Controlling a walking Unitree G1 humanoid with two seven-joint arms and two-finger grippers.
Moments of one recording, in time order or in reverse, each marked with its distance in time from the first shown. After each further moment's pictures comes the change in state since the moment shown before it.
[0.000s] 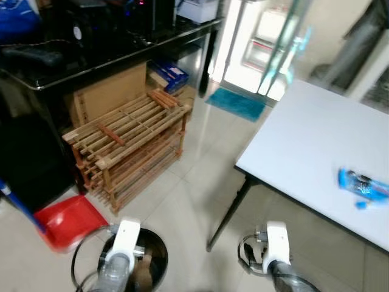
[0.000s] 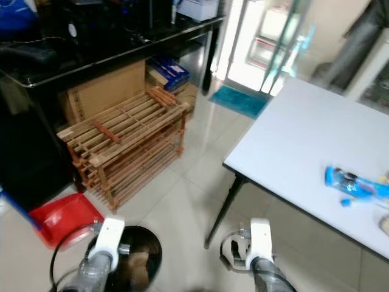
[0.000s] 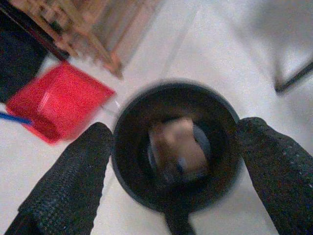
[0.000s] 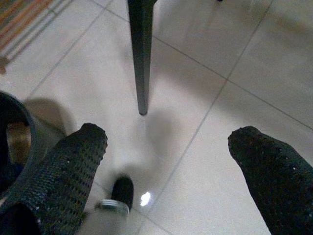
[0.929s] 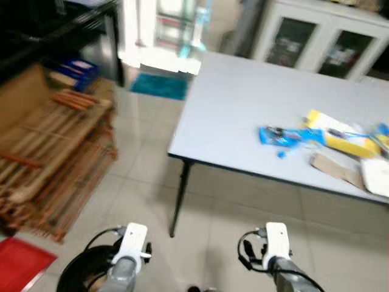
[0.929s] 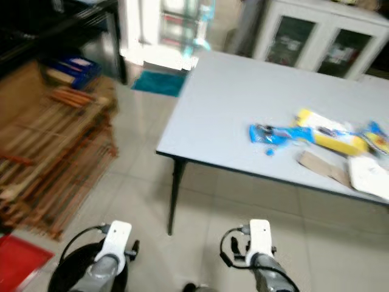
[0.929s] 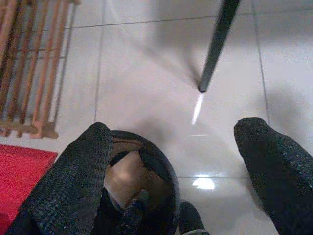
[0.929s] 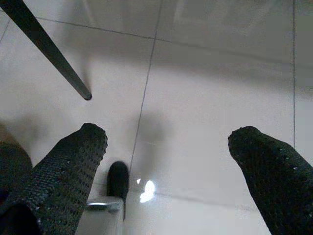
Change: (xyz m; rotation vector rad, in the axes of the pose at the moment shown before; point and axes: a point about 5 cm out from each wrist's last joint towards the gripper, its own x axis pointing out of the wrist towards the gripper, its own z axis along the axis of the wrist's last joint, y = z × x) left arm -0.001 -0.005 -0.001 0.007 -0.001 -0.012; right arm -0.001 0.004 -0.004 -0.016 0.016 0.023
